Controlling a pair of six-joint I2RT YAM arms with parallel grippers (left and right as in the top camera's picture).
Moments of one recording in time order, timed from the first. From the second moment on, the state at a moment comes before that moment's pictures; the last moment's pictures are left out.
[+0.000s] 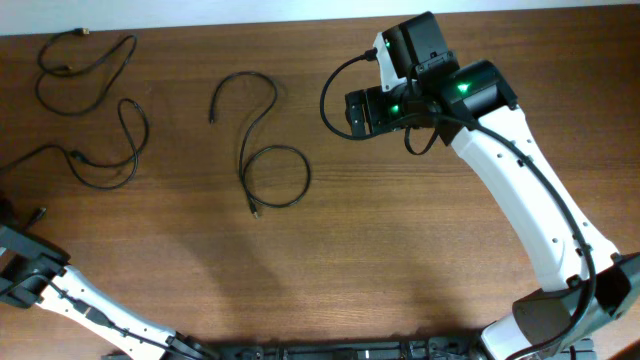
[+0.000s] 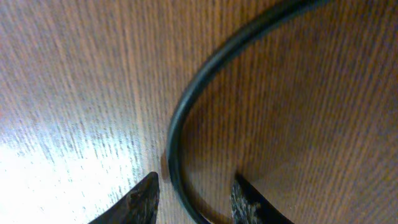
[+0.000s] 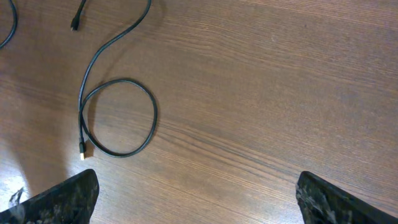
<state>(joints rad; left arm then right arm) 0.94 2.76 2.66 -1.49 -0.09 -0.58 0.42 1.71 1.78 -1.09 -0.07 0.20</state>
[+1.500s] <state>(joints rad) 0.89 2.87 2.86 -1.59 0.16 -0.25 0.42 1.71 1.78 -1.06 -0.07 0.21</state>
